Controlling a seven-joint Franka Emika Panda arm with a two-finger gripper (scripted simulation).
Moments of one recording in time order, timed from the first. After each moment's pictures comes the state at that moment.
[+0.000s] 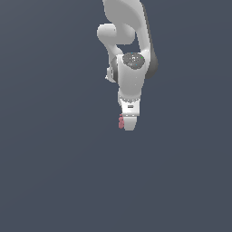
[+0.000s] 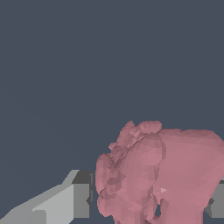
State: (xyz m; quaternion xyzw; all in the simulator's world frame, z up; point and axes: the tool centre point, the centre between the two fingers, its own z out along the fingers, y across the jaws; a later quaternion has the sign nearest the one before) arm -0.048 0.052 0.151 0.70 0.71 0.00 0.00
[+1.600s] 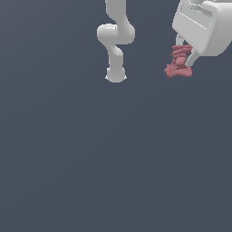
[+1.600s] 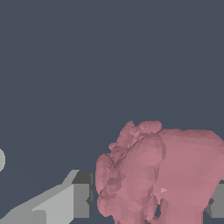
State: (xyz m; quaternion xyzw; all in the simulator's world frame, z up) arm -0.032 0.186 0.455 0.70 0.71 0.00 0.00
